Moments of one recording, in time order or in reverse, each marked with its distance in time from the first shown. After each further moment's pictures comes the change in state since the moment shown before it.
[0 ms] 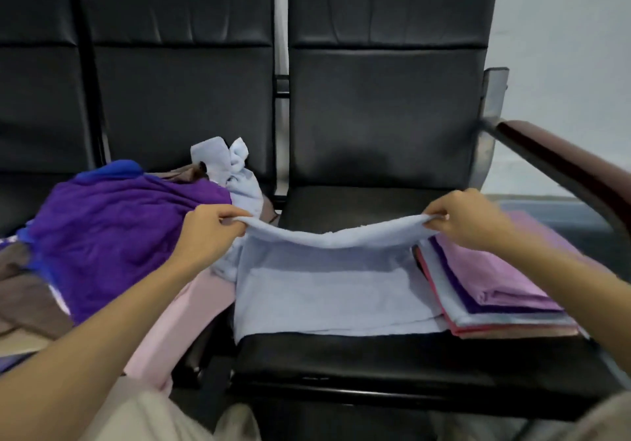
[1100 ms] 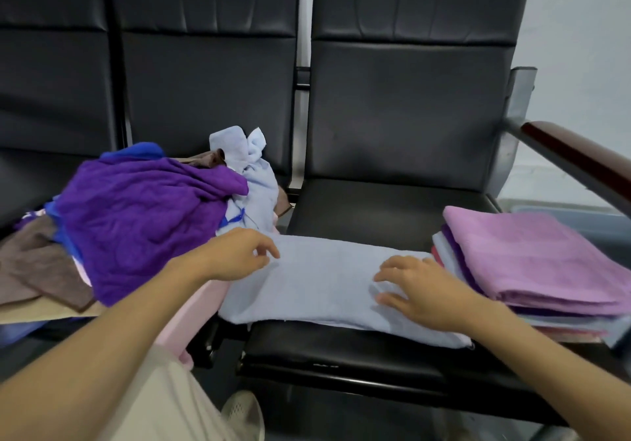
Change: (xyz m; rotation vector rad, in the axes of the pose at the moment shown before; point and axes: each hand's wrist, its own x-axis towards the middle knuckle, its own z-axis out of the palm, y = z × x) left_hand -0.014 -0.018 0.007 0.467 -0.592 0.186; right_hand -0.054 -0.070 0.069 -0.110 -0.235 -0.318
